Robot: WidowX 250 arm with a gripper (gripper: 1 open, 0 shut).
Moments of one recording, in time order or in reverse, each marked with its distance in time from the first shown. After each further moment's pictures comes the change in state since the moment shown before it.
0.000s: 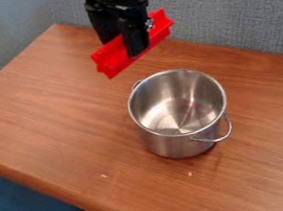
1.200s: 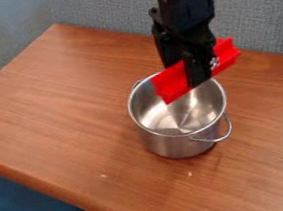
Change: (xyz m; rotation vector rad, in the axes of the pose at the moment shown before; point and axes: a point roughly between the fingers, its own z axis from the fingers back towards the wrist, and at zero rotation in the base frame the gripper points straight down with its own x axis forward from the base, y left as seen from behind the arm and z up) arm 0.030 -0.054 -0.039 -0.002 0.011 -0.157
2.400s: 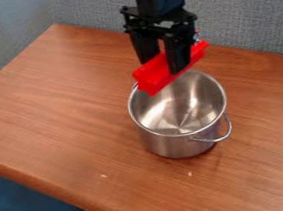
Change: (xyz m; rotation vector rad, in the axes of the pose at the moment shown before) arm -0.002 0.014 -0.002 -0.110 0.113 0.244
